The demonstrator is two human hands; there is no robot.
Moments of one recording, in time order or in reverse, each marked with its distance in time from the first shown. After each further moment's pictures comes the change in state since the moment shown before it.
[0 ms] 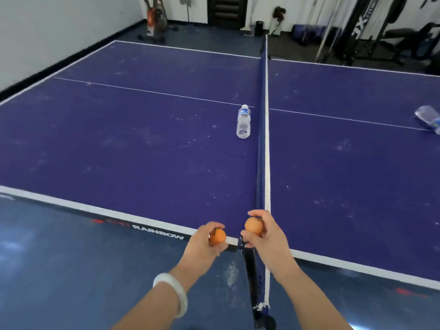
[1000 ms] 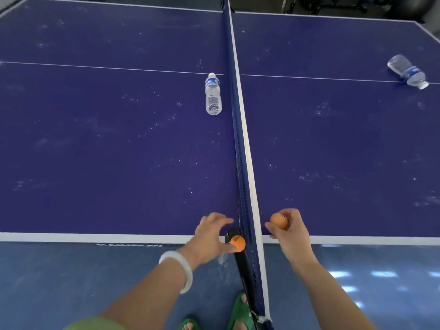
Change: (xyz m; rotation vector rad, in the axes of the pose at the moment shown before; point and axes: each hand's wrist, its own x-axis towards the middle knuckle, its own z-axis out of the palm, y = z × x) left_hand 0.091 -0.012 0.033 0.430 -0.468 0.118; right_hand 0.045 0.074 -0.046 -0.030 0.377 0.287
